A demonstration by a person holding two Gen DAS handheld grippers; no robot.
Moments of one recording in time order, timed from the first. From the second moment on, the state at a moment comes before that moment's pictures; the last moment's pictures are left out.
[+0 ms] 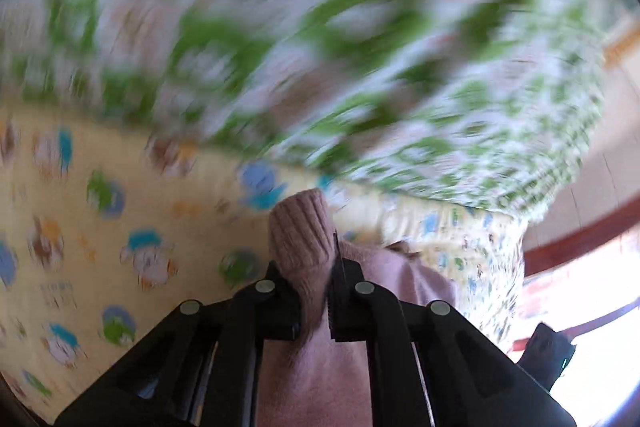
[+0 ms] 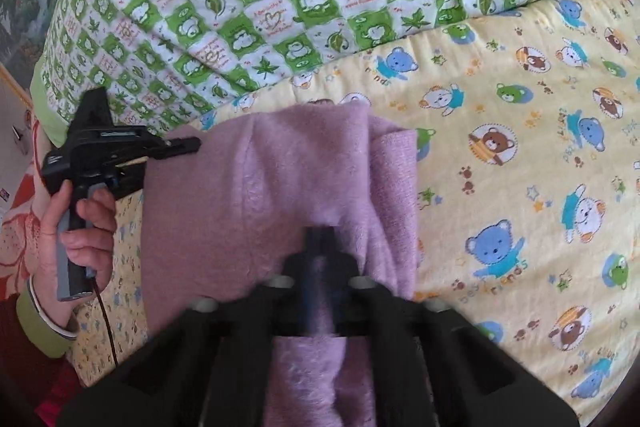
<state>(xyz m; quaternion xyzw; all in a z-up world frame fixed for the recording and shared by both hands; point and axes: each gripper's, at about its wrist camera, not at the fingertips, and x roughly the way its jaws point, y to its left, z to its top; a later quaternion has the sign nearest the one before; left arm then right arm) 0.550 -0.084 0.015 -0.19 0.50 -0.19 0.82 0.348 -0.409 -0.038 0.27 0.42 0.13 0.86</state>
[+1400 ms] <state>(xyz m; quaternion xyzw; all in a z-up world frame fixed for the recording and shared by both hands) 0.455 -0.104 -0.074 -0.21 0.57 -0.17 0.77 0.354 -0.409 -0.082 0.29 0.48 0.15 0.82</state>
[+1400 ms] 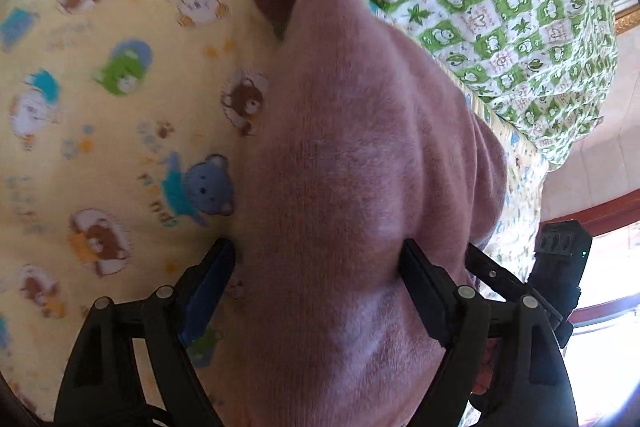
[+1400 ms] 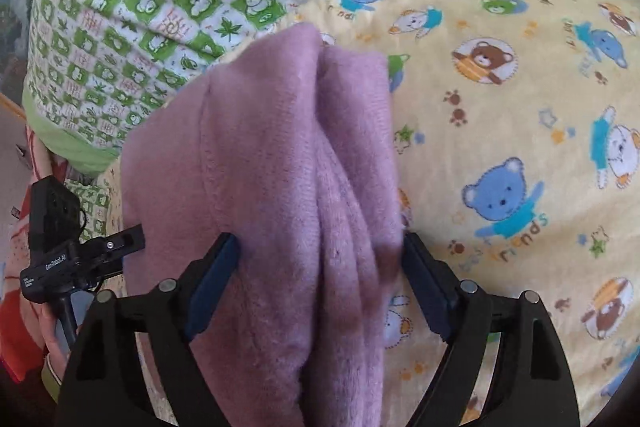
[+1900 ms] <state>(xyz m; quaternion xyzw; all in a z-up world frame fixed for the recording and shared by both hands) 0.391 -0.073 0.011 -0.23 0.50 -0.23 0.80 0.318 -0.379 -0.021 0.35 0.44 0.23 0.79</state>
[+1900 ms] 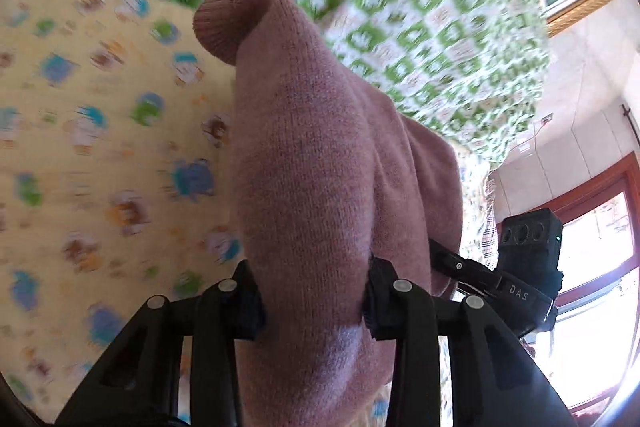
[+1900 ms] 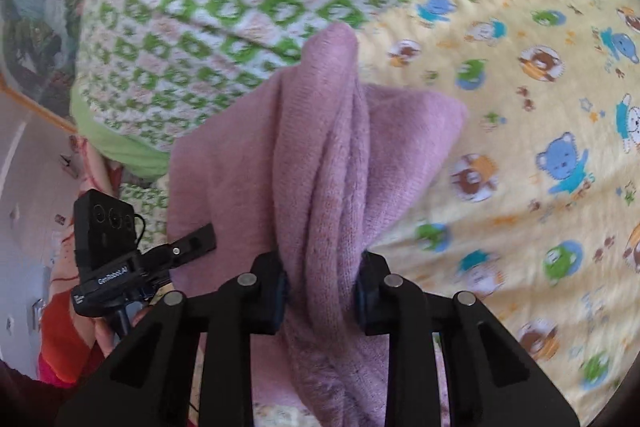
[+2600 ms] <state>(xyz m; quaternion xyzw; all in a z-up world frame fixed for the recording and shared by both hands) 0.351 0.091 -0.066 -0.26 0.54 -0.16 0.79 0.340 -0.247 -0.080 0.29 0.51 0.32 0.74</state>
